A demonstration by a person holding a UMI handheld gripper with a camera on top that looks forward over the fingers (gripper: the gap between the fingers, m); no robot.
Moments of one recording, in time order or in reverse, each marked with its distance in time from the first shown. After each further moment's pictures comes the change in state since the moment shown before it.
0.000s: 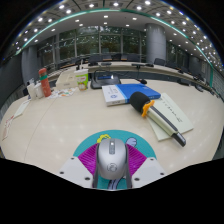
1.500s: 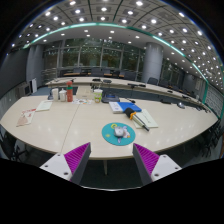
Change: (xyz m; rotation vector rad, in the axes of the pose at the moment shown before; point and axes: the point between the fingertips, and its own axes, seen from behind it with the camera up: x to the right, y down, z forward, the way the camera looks) arm -0.076 0.046 -0.370 0.144 0.099 -0.101
